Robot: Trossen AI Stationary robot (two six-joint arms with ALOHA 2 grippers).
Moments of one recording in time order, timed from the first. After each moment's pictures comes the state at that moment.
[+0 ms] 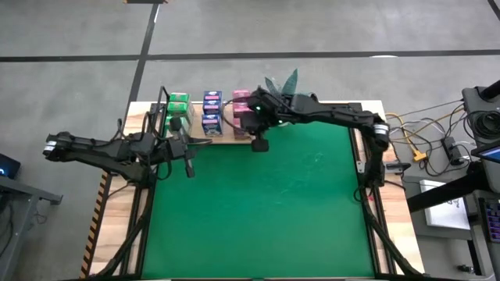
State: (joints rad) left arm -0.13 0.76 0.70 0.03 -0.44 0.44; right arm -0.25 1.90 1.92 -0.80 -0.08 -0.43
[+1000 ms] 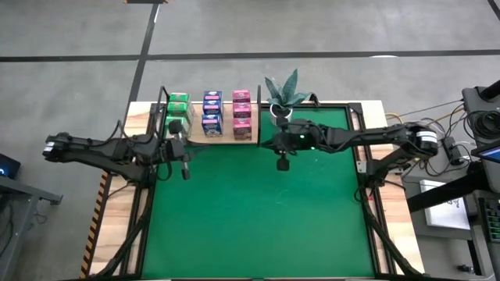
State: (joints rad) left arm -0.13 0.72 0.70 -0.17 -0.43 0.31; right arm -0.21 1.44 0.91 0.10 -0.09 -0.31
